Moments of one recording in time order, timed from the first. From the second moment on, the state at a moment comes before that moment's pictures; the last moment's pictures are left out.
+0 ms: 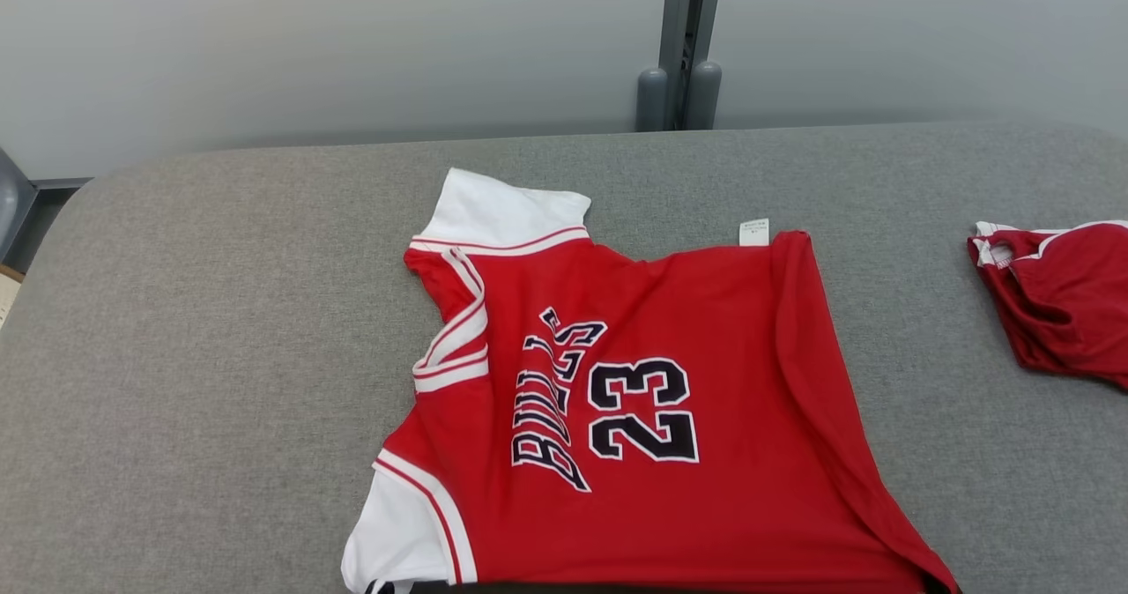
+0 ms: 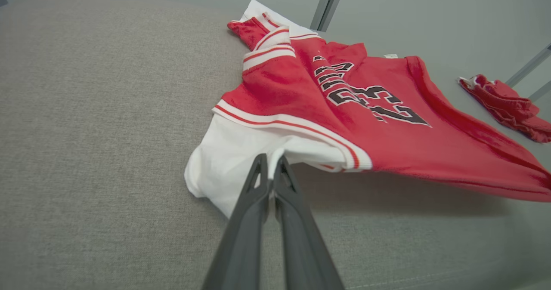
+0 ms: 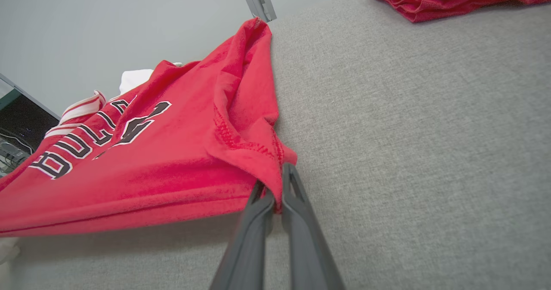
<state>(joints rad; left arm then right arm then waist) 0.35 0.24 -0.36 -0.15 -0.49 0.24 -0.08 0.23 -0.14 0.10 0.24 0.54 0.13 -0.25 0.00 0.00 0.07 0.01</state>
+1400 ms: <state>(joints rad) -0.27 0.33 -0.37 0.13 -0.44 0.02 -0.07 -0.01 -0.05 0.03 0.01 0.44 0.13 -0.13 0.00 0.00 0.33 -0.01</state>
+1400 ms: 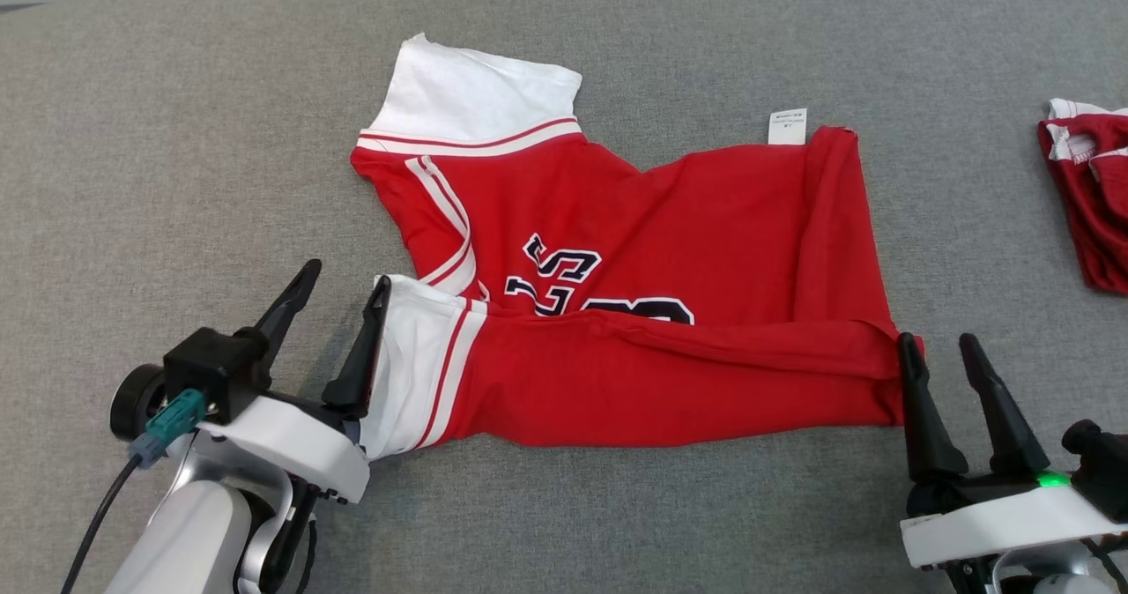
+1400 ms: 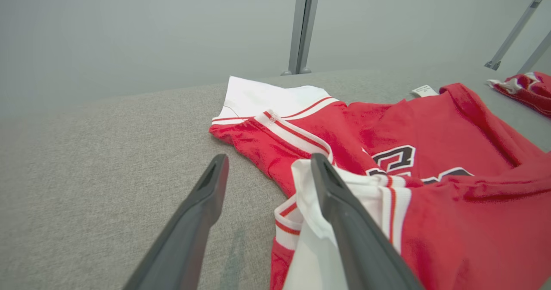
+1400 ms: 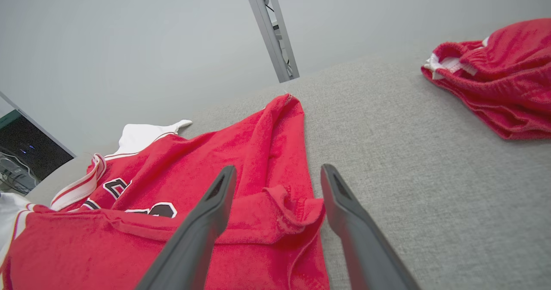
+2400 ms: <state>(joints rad) 0.20 0.19 -0.20 -0.01 -0.42 0.17 -0.26 0.11 -0.06 -0.03 -0.01 0.12 0.13 -0.25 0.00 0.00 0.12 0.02</state>
